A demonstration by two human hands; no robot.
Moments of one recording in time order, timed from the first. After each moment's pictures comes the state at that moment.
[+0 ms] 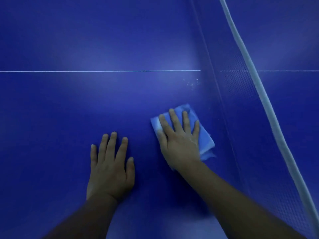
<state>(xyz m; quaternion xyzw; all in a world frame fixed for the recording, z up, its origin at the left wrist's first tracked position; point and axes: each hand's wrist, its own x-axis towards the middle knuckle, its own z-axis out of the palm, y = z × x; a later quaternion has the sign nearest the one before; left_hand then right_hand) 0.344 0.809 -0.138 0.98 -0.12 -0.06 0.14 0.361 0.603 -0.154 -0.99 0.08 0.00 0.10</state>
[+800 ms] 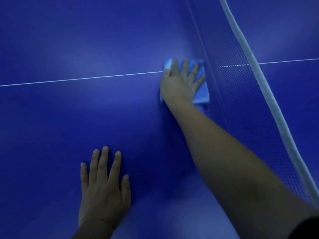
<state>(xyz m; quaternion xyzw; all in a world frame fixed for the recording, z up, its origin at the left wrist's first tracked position) 0.346 0.808 -0.143 0.98 -0.13 -0.04 0.11 0.554 0.554 -0.145 -0.94 0.33 0.00 0.13</state>
